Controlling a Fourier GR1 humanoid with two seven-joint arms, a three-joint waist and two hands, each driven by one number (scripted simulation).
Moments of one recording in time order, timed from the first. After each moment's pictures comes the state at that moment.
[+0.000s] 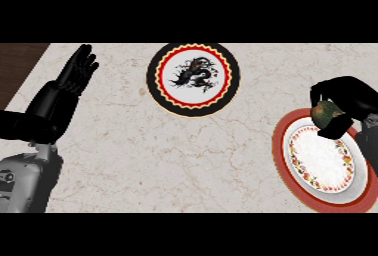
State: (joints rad) left arm -0.34 0.29 0.00 -1.62 0.09 -0.06 0.11; right arm -0.52 -0.59 0.13 -1.09 0.93 0.23 -0.12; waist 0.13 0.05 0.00
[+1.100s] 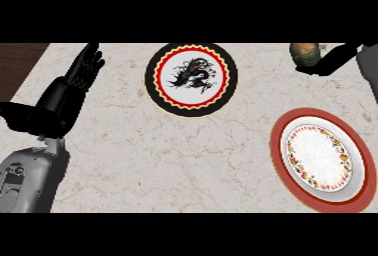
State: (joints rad) left arm -0.37 0.27 -0.01 -1.58 0.07 -0.05 0.11; right arm -1.09 -0.54 -0.05 -0.55 0.65 0.33 -0.80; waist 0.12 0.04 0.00
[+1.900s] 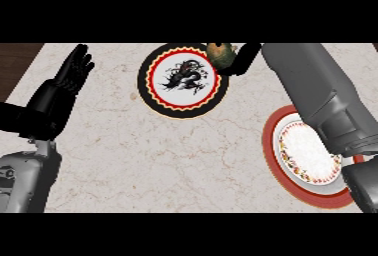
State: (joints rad) left arm -0.35 0.29 0.03 -1.58 0.07 -0.05 0.12; right arm -1.37 -0.23 -0.02 -0.28 0.65 0.32 -0.74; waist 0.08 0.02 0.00
